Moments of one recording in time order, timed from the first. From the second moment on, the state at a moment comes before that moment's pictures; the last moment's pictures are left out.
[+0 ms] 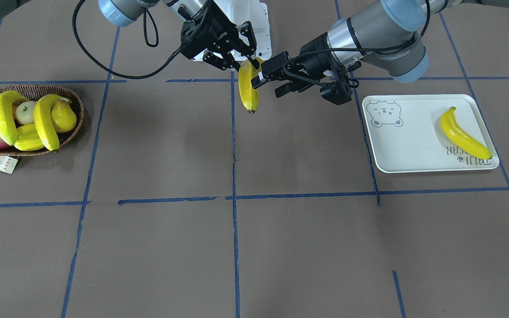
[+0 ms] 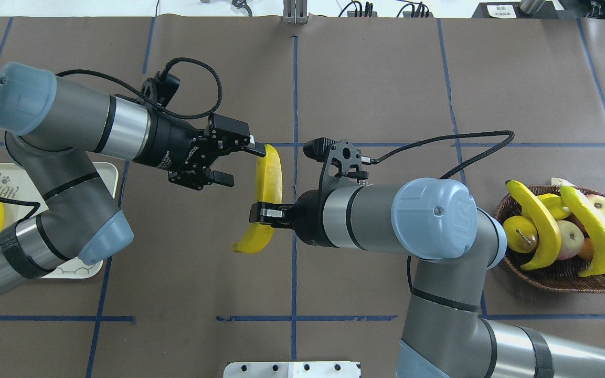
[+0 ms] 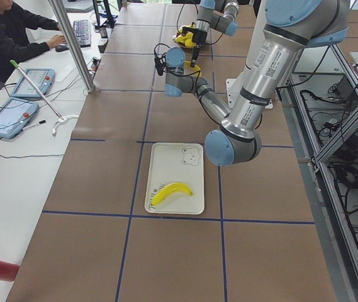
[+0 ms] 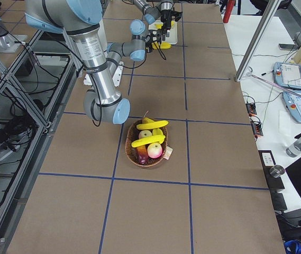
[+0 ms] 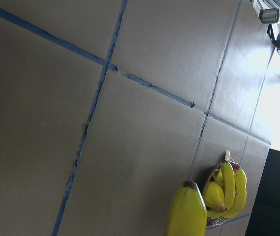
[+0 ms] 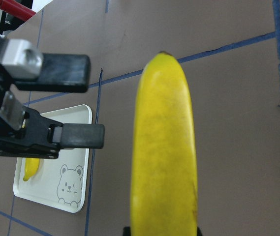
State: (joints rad) left arm -0.70 -2.06 -1.72 -2.59 -2.22 -1.88; right arm 0.37 -1.02 1.93 -1.02 1.71 1.47
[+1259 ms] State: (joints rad) left arm -0.62 -2.06 -1.72 -2.60 -2.12 -1.87; right arm 0.36 -1.02 1.93 -1.03 1.71 1.47
